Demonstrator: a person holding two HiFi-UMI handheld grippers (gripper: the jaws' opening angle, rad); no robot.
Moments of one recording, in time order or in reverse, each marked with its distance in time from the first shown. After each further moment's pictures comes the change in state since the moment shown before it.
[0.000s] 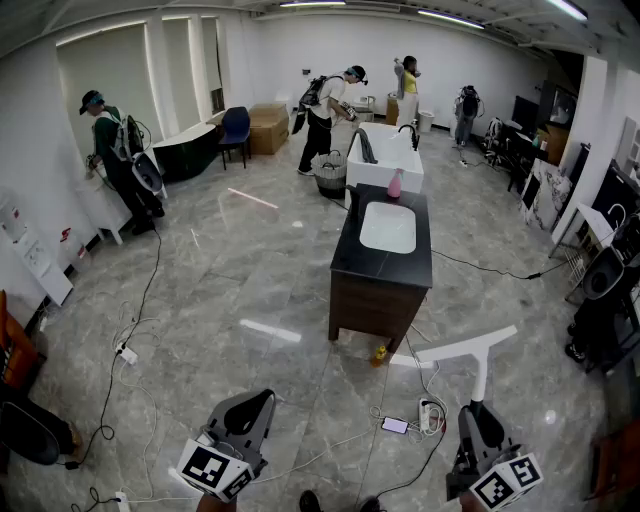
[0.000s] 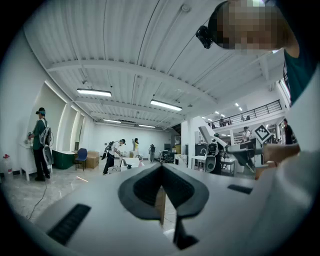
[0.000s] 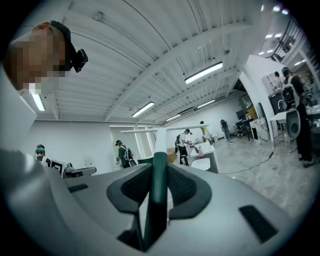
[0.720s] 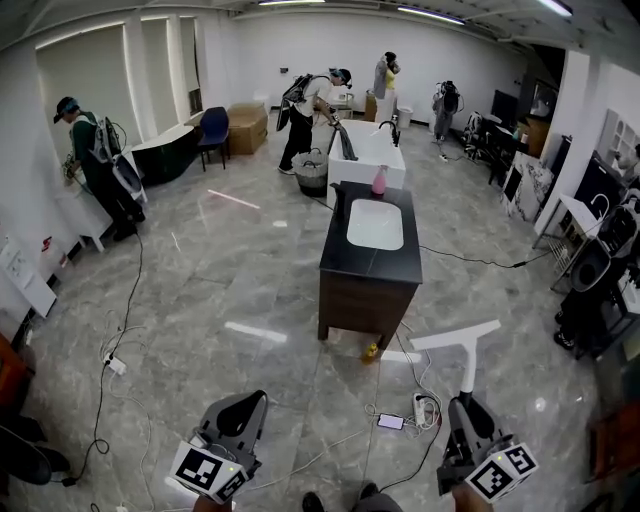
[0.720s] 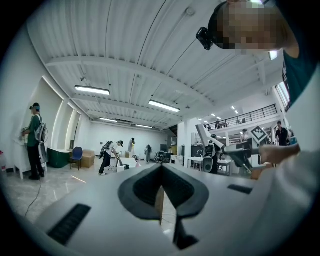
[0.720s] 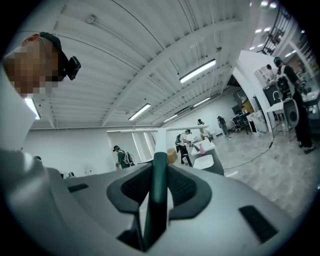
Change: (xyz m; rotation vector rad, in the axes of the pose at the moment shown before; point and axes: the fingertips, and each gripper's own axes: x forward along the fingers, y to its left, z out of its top) left arm 0.001 0.031 -0.004 -0.002 -0.010 -0.045; right arm 0.029 0.022 -0.006 0.085 -0.020 -0.005
